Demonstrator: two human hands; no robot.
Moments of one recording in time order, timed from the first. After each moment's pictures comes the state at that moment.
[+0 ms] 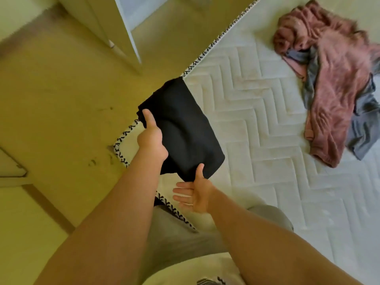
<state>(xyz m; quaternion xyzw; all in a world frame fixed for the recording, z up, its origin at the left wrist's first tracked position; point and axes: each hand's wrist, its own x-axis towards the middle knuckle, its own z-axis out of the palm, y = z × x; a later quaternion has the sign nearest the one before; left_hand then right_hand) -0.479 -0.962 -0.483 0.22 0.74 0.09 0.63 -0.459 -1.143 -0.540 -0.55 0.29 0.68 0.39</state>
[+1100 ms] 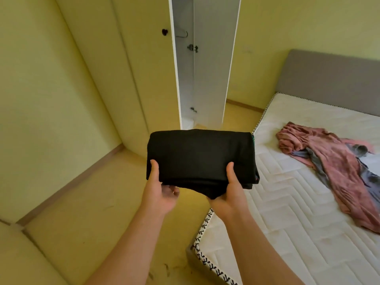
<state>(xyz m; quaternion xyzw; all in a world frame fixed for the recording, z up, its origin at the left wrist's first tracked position) -0.719 -0.726 -0.213 0.19 0.41 0.25 0.86 -0.614 -0.862 -0.212 -0.28 0.14 0.41 0.86</state>
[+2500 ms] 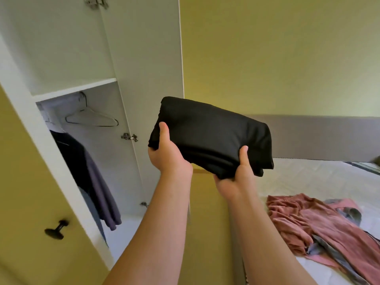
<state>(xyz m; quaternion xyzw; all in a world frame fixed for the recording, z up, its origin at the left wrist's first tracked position) -0.074 -0.363 0.004 0.27 0.21 0.31 0.89 -0.056 -0.484 -0.040 -0.20 0.11 0.11 0.97</state>
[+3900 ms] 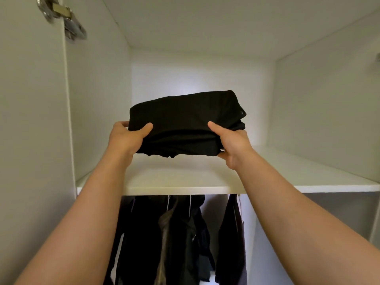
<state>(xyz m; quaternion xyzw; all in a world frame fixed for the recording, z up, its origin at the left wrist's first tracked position) -0.120 0.138 0.185 0.45 0.53 0.68 0.24 0.124 0.144 0.198 -0.40 -0.46 0.45 0.65</state>
